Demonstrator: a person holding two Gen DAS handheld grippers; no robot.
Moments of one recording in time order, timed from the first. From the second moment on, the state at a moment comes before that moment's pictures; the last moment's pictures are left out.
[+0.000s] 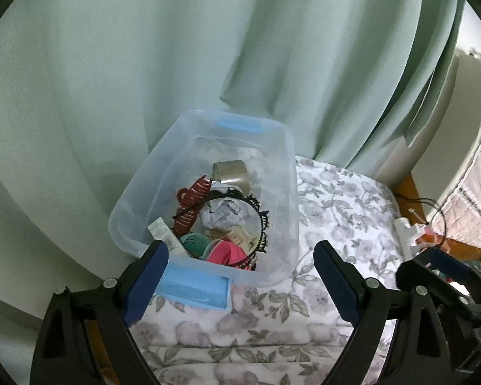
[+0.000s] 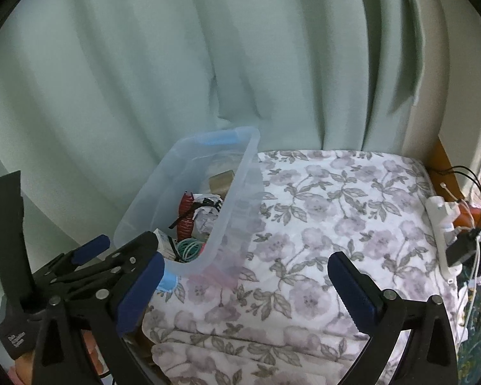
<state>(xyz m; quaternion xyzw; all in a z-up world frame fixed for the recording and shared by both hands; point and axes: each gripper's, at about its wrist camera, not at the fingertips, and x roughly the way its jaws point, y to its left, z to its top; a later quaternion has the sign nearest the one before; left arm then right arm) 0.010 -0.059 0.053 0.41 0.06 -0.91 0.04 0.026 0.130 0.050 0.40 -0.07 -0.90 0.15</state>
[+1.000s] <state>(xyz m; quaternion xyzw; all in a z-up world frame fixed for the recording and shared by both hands) 0.055 -0.014 0.058 0.44 0.02 -0.90 0.05 0.081 0.162 0.061 0.42 -0.05 -0.90 0.12</state>
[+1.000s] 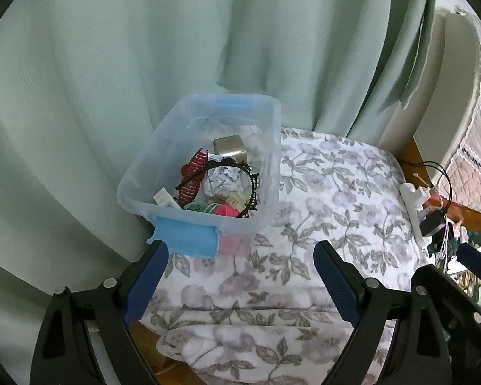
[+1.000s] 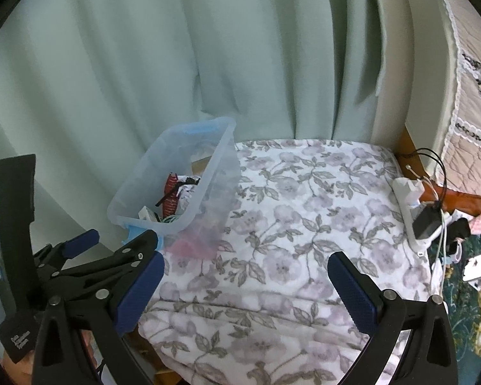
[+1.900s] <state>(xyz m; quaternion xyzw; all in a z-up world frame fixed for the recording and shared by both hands) 0.067 -0.022 0.088 0.40 0.03 -0.92 0.03 0.085 0.162 0.086 0.40 -0.05 -0.91 0.12</state>
